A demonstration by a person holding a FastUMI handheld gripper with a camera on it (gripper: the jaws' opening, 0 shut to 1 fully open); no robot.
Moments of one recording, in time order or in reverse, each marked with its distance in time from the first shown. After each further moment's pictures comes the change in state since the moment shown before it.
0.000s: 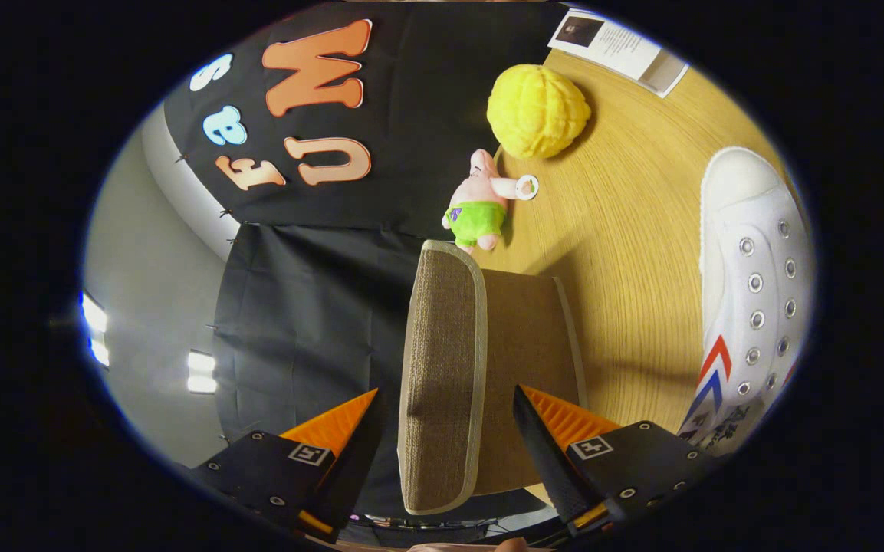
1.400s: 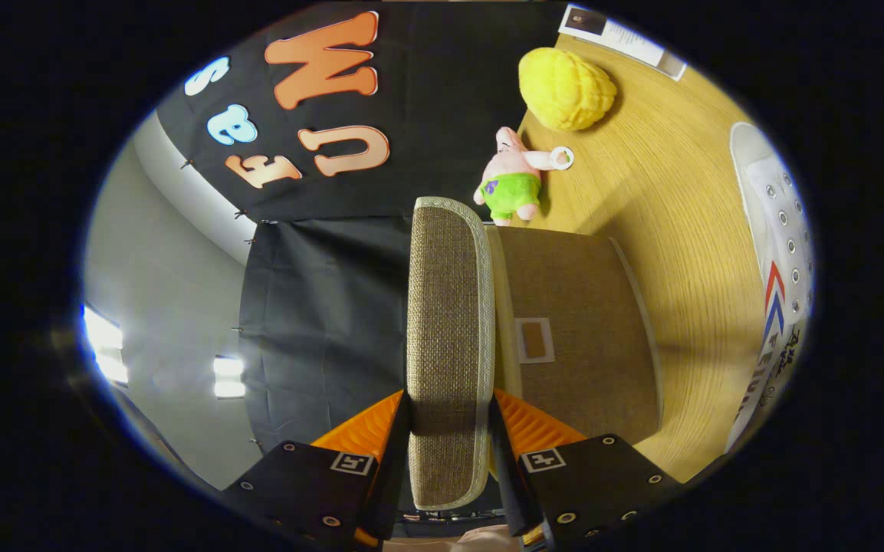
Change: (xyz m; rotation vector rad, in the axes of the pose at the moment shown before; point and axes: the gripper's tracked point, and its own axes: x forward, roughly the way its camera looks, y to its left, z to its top) arm 0.001 0.082 -0.021 0.046 0.017 0.077
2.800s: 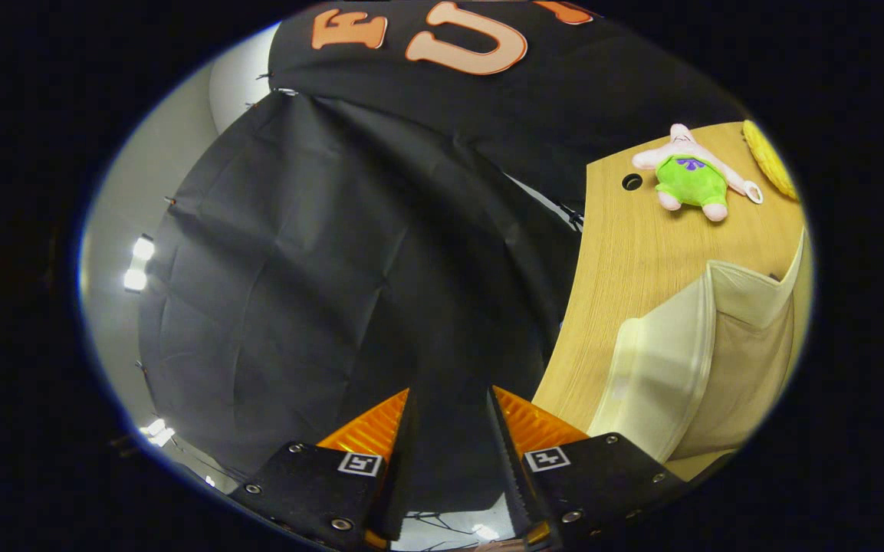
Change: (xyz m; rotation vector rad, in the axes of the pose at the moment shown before) arm 0.270 0.130 -0.115 -0.442 0.160 -0.256
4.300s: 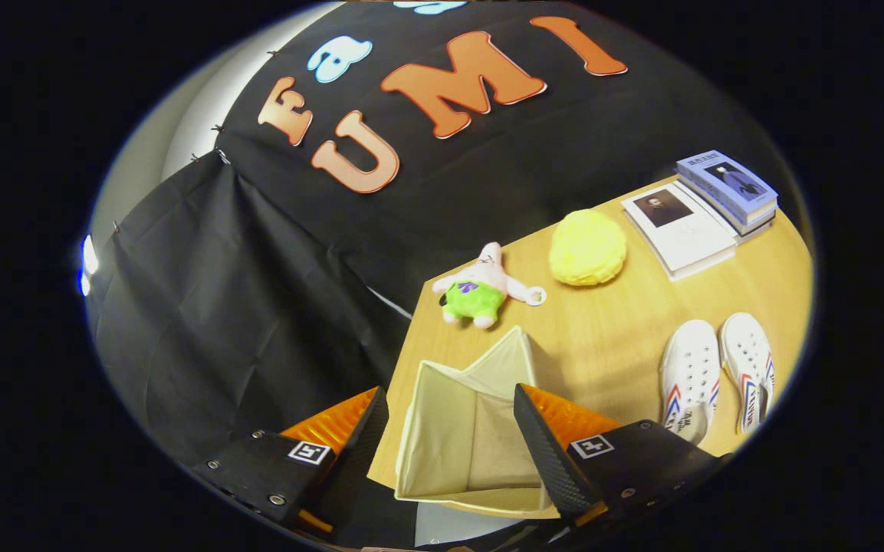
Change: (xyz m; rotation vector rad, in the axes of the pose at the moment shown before) arm -0.230 -0.202 0.053 0.010 -0.469 -0.501
